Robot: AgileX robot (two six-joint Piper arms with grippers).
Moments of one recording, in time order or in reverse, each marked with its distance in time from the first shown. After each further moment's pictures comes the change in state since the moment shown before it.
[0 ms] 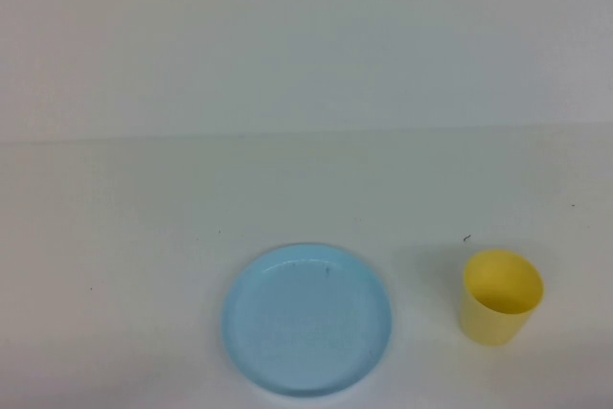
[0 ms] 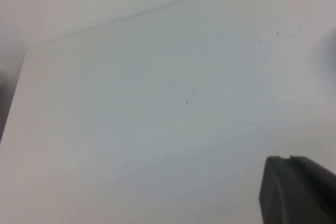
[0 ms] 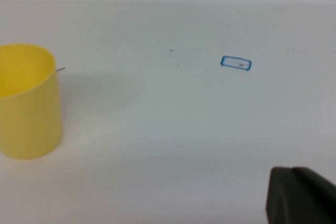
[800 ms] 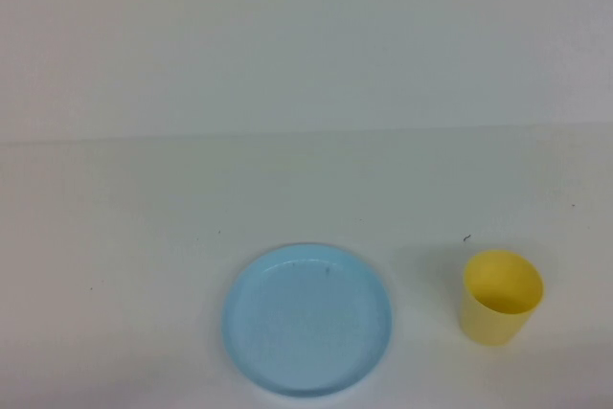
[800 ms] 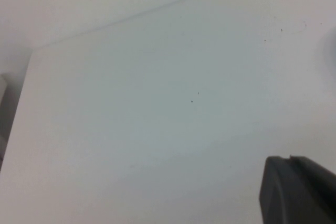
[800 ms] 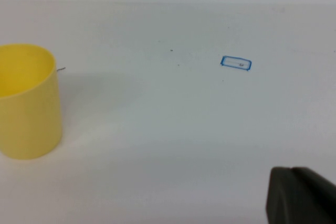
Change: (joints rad) right arm 0.000 0.000 0.000 0.000 0.000 0.000; left arm 0.000 0.000 0.000 0.023 0.002 0.000
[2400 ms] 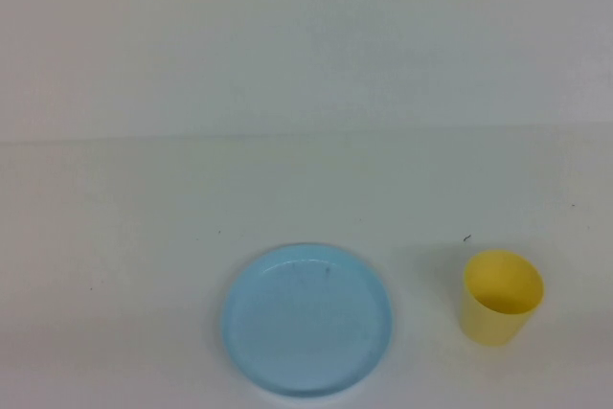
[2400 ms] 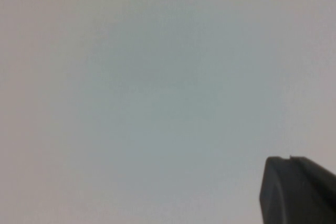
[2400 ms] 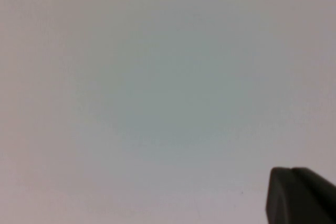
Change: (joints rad) right arm 0.000 0.000 0.000 -0.007 -0.630 0.000; left arm 0.000 0.000 0.000 0.125 -0.782 -0.336
